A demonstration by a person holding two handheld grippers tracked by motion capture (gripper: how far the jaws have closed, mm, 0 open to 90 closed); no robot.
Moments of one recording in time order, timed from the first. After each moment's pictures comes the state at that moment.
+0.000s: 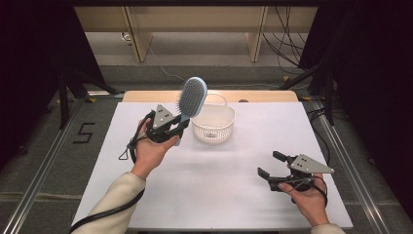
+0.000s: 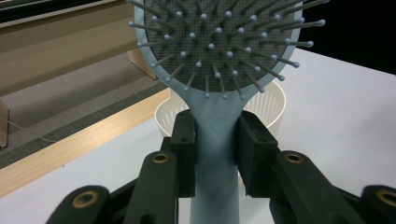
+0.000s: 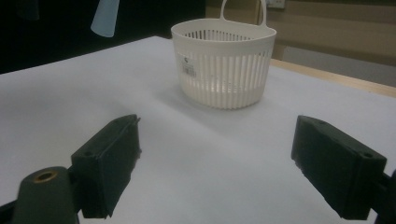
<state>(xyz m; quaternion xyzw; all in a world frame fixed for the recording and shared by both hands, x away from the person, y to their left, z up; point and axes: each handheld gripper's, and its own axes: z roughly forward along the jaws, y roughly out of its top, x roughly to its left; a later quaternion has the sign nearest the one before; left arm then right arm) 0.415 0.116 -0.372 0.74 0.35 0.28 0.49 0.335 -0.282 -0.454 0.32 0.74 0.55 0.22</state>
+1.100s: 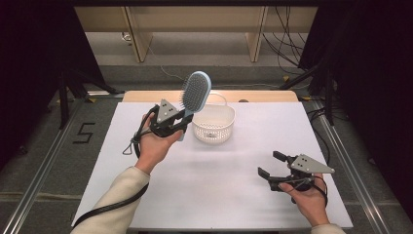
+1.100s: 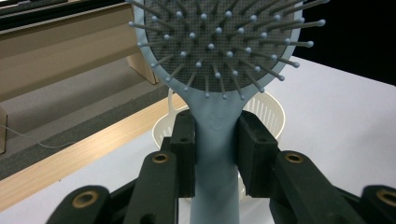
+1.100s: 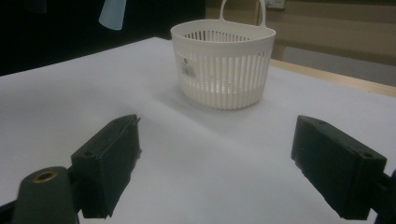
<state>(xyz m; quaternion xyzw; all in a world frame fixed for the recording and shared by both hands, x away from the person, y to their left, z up) 0.424 0.107 -0.361 0.74 0.35 0.28 0.50 0.335 -0.283 -0.454 0.33 0.74 0.55 0.22</state>
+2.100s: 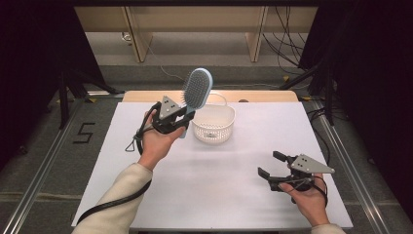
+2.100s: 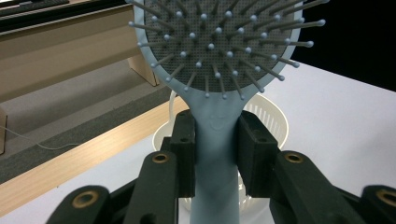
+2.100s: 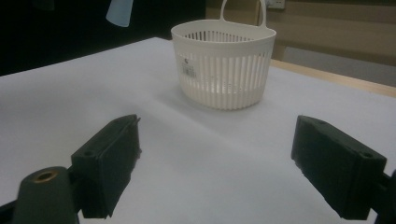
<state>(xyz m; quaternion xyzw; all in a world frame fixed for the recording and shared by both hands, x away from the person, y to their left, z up) 0.432 0.102 -0.359 0.74 0.35 0.28 0.50 0.335 -0.283 -0.454 0.32 0.74 0.55 0.22</state>
